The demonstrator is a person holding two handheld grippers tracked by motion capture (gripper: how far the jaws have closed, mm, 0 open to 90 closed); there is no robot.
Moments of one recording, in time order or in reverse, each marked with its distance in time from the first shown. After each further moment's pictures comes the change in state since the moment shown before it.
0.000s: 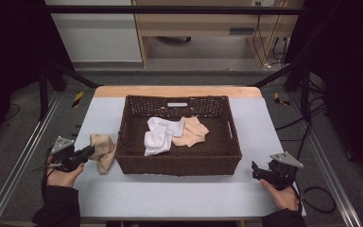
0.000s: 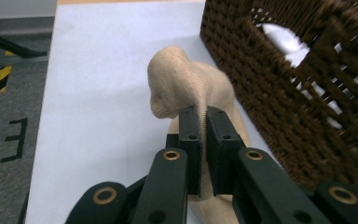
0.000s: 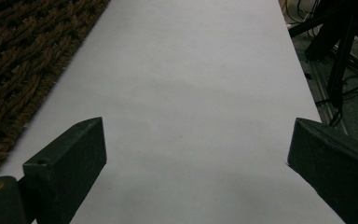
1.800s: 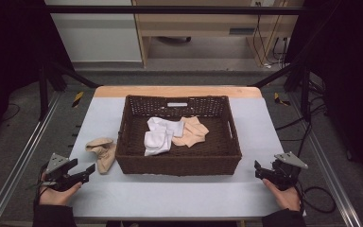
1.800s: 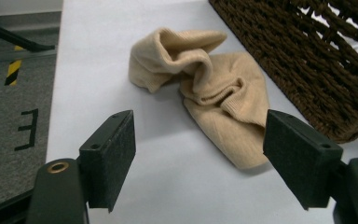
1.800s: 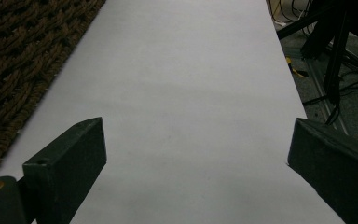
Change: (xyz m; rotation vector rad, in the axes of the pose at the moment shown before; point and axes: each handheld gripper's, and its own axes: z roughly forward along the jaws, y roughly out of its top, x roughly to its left) left arm 0.006 -0.047 -0.017 0.014 0.016 0.031; right arm -0.008 0.000 -0.004 -0.011 -0.013 0.029
